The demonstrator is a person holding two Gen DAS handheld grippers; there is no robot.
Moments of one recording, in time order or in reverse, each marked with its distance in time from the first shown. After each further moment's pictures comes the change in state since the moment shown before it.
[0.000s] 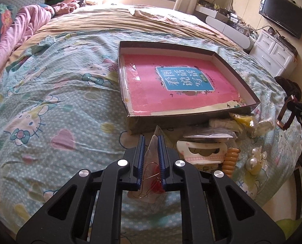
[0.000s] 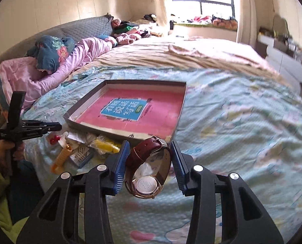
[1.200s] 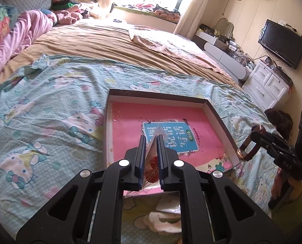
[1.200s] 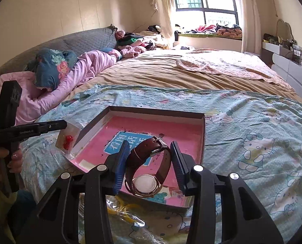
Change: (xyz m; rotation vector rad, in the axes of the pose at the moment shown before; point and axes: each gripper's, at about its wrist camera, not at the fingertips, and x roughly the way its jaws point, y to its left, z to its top) left arm -0.003 -0.007 0.084 -0.104 -0.140 -0.082; right arm 0.061 0.007 0.062 0.024 -0.073 0.052
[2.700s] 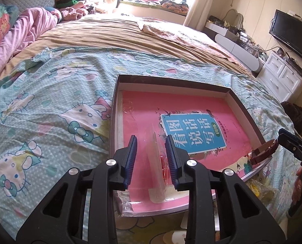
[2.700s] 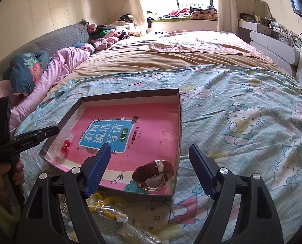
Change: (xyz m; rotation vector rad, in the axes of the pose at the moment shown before) left arm 0.043 0.018 -0.009 0.017 0.034 0.098; right arm 0.012 -0.026 -0.019 0.147 0.081 -0.123
